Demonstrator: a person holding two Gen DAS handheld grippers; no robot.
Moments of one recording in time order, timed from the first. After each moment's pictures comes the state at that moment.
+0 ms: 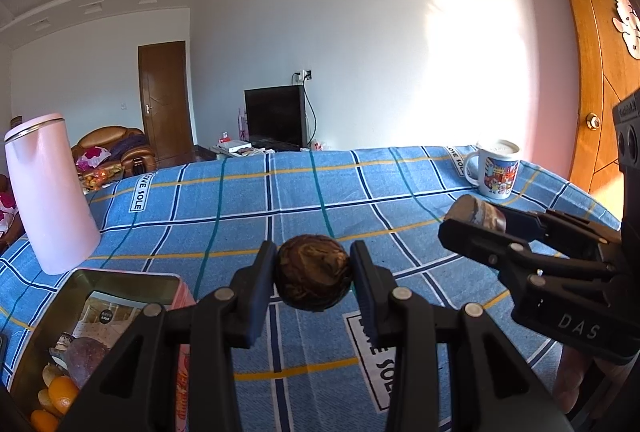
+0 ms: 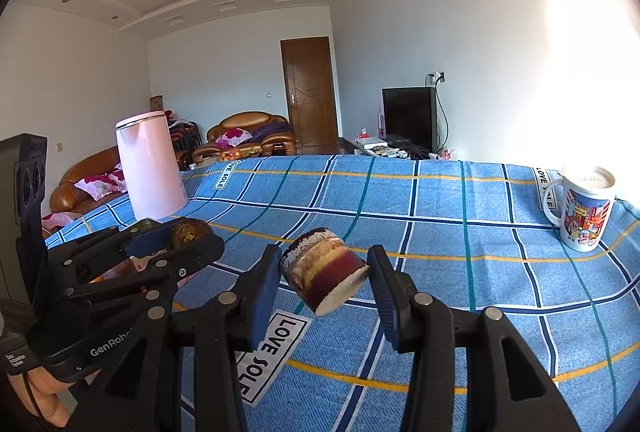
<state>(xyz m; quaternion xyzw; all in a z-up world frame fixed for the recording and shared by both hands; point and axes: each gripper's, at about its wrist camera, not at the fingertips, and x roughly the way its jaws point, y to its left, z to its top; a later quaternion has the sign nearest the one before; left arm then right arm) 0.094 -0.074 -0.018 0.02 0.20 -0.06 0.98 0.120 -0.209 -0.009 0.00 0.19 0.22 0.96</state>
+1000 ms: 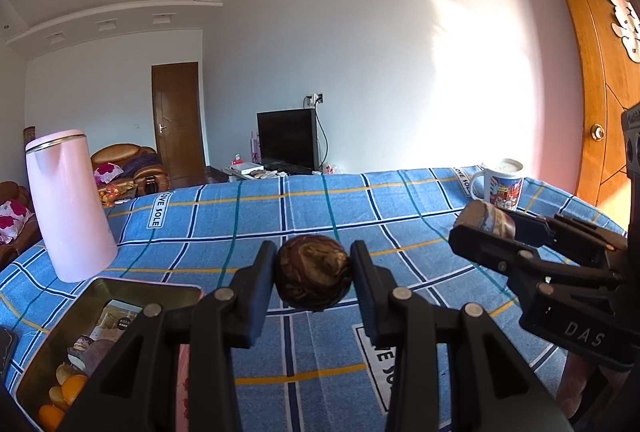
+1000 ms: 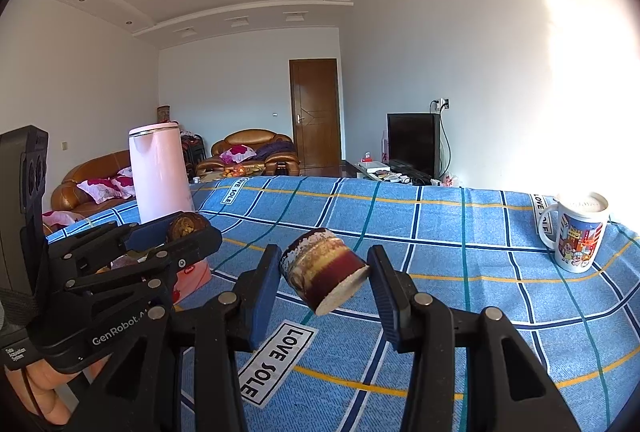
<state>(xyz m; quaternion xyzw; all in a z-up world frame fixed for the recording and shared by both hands) 0.075 -0.070 -0.012 0.02 0.15 -0.04 0.99 0.100 -0.207 -0.003 -0.01 0.15 0.23 0.96</state>
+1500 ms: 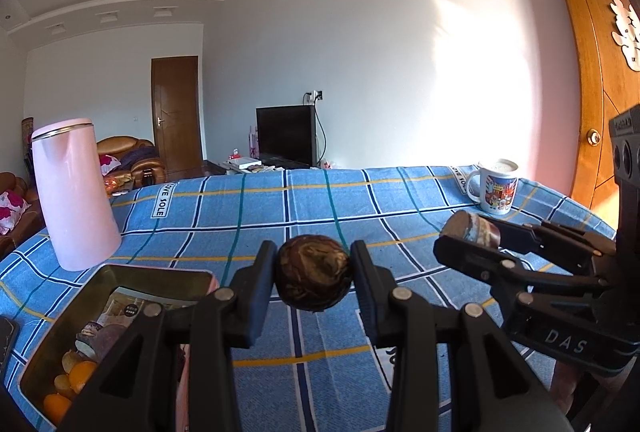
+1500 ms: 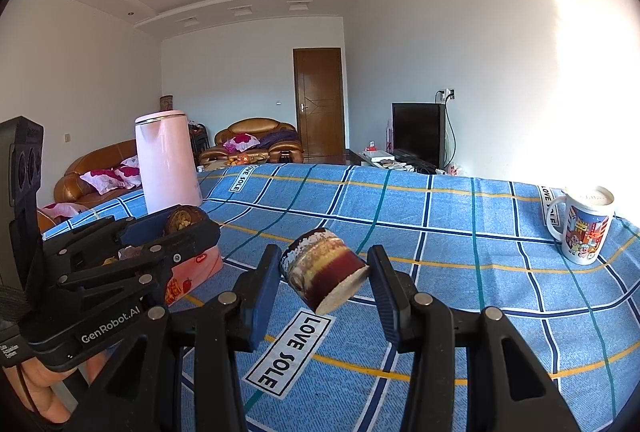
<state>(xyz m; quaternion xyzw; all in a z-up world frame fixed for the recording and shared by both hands) 0.061 -0.057 -0.012 0.01 0.16 -0.05 0.99 0.094 -0.191 -0.005 -0.02 0.17 0.23 0.96</state>
